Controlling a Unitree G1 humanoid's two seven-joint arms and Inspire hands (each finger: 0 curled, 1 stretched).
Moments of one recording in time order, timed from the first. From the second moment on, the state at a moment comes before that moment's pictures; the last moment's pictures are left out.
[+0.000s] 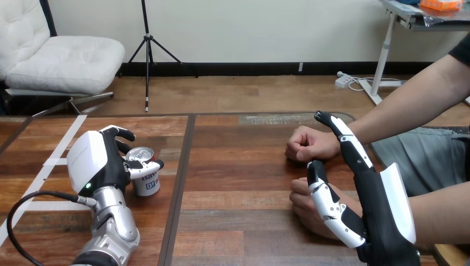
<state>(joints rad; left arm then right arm) -0.64 0.24 -0.18 1.29 0.43 -0.22 0.73 0.36 -0.12 0.06 -0.19 -0.43 -0.53 -0.16</state>
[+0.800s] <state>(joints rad) -0.63 0.24 -0.18 1.31 0.43 -0.27 0.75 0.36 -0.12 0.06 -0.19 -0.43 -0.53 -0.16</state>
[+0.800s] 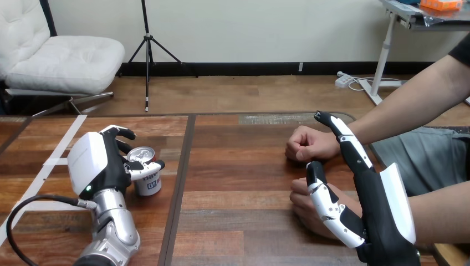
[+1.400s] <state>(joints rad) -0.60 0.22 -0.13 1.31 0.35 -0.41 0.75 0.36 -0.12 0.06 -0.19 -0.43 -0.53 -0.16</state>
